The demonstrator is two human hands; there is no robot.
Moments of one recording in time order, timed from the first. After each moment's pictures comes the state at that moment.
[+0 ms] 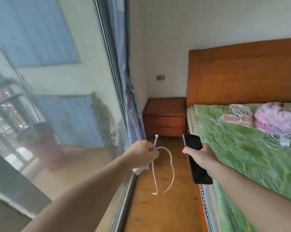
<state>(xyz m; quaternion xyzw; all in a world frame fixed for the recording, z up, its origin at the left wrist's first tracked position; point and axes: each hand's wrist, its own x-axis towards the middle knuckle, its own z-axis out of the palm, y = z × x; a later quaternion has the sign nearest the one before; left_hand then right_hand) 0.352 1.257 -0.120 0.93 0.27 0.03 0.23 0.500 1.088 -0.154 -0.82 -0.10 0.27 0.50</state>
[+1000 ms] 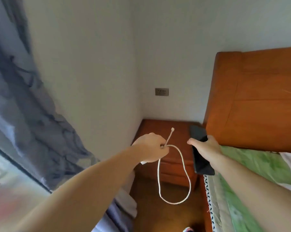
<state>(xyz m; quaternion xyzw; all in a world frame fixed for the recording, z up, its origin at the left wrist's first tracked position) 0.954 1.704 -0.164 0.96 0.19 0.00 0.20 1.112 1.556 -0.215 -0.82 -0.10 0.23 0.52</state>
